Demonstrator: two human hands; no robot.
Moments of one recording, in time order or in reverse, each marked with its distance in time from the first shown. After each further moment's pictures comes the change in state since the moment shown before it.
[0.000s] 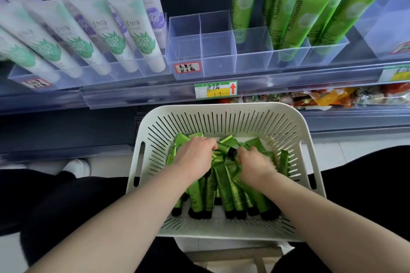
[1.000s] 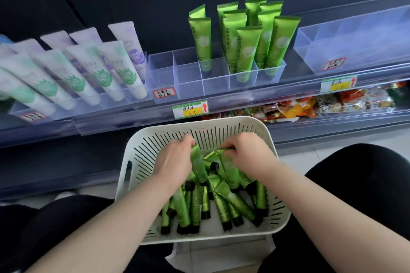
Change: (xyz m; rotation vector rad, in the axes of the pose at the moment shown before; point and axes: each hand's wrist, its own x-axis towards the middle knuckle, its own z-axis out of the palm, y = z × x) left_hand -0.019 0.028 -0.037 0.064 0.244 -0.072; right_hand -0.058 0.021 -0.081 0.206 0.377 -0.322
